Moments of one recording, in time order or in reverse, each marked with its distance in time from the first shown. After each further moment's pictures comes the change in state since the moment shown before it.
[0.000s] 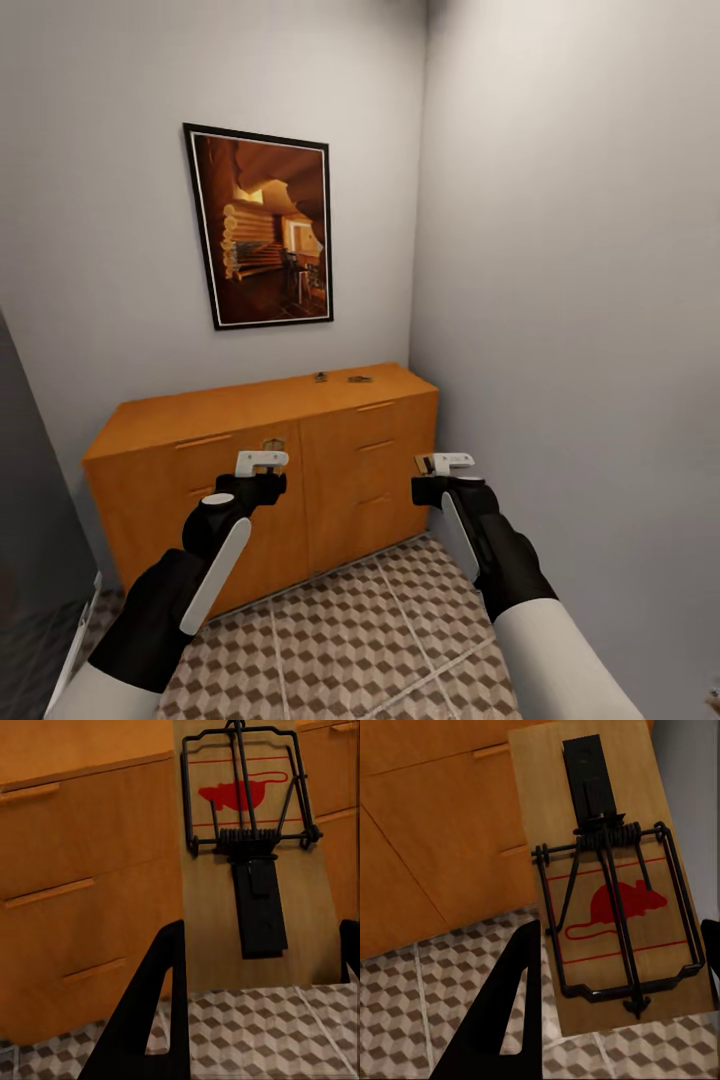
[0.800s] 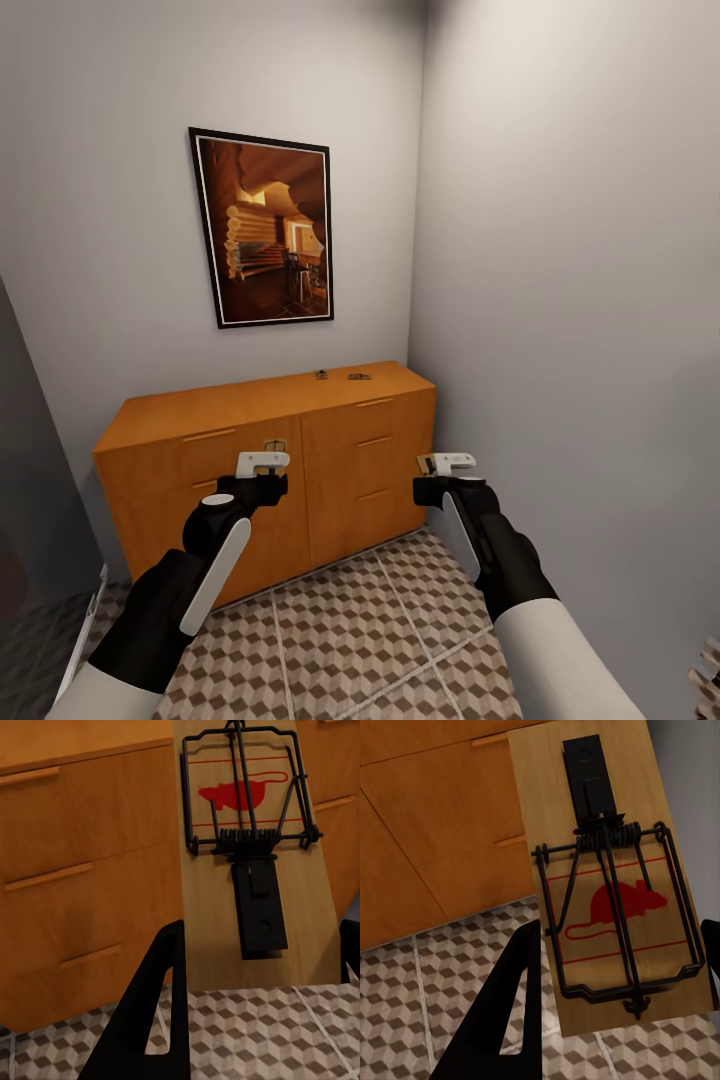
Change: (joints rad) left arm 0.001 -0.002 0.003 0.005 0.009 -0.003 -0.011; right arm 0.000 -0.002 0.000 0.000 0.001 0.000 -0.006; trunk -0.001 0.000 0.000
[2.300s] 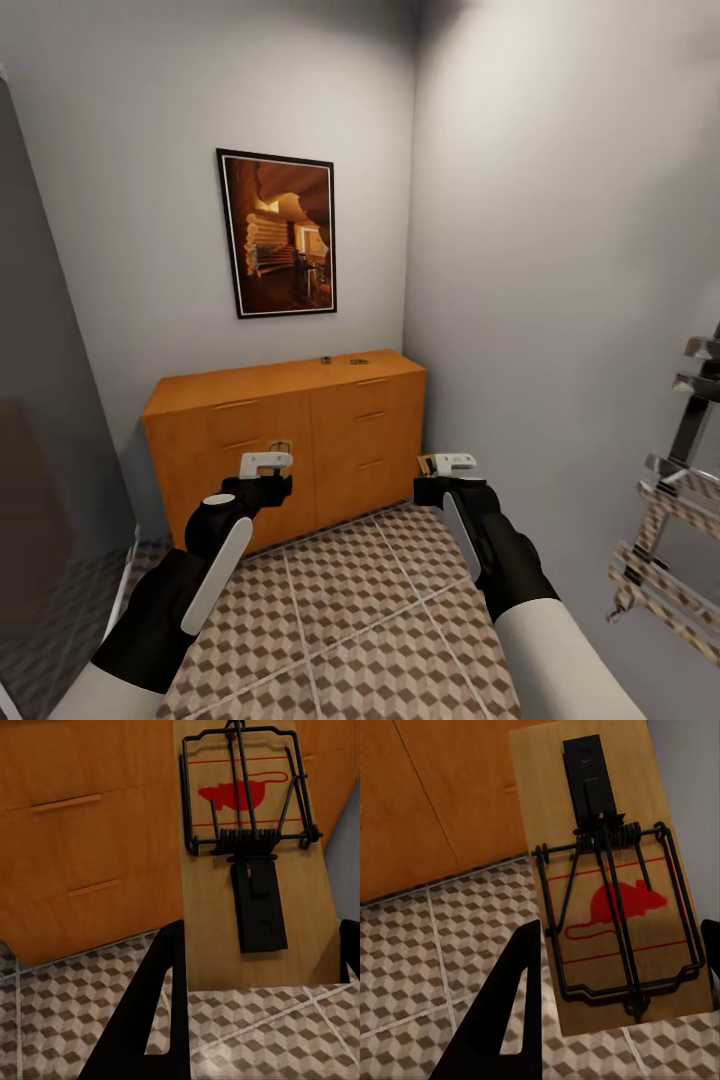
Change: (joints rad) left arm 0.000 -0.008 0.001 0.003 0.039 -0.001 -0.002; right arm 0.000 -0.001 -0.002 0.002 0.000 0.001 -0.001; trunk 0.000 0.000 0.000
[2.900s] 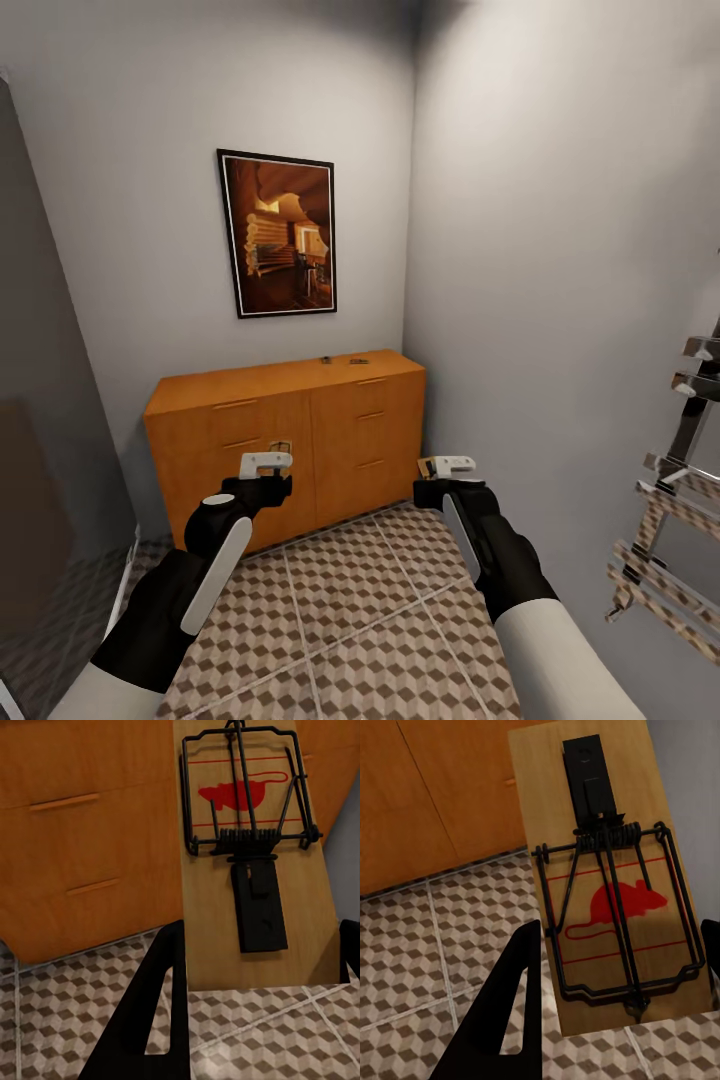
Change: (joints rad) left arm 0.000 0.000 0.002 0.001 0.000 0.000 -0.006; right arm 0.000 0.000 -0.001 0.015 -0.001 0.001 0.001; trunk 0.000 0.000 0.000
